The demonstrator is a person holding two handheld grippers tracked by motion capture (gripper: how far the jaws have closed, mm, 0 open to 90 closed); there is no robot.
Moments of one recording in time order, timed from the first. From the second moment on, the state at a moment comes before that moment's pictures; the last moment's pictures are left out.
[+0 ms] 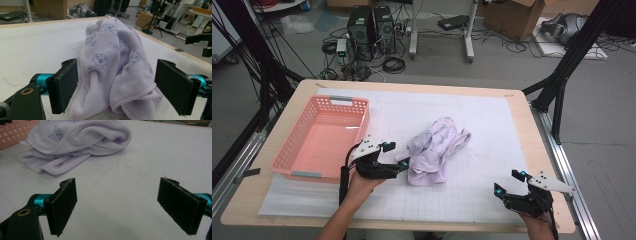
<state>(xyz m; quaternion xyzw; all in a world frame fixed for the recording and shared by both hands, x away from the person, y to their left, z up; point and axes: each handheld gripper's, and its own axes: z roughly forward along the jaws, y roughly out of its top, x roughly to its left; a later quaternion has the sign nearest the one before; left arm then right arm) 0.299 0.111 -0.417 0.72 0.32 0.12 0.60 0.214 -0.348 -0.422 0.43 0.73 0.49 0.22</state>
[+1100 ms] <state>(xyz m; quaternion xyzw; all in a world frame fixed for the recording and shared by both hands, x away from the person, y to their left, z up) 0.300 0.110 -0.419 0.72 0.32 0.12 0.60 0.214 -0.349 -0.422 0.43 0.73 0.48 0.22</state>
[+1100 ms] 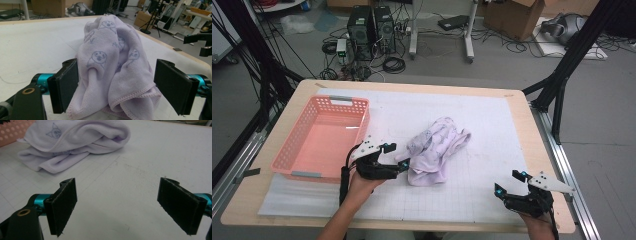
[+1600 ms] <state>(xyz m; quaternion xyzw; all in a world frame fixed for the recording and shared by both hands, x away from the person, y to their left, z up) 0.301 0.105 -0.422 0.74 0.32 0.12 0.59 0.219 -0.347 -0.424 0.44 0.73 0.47 0.23</state>
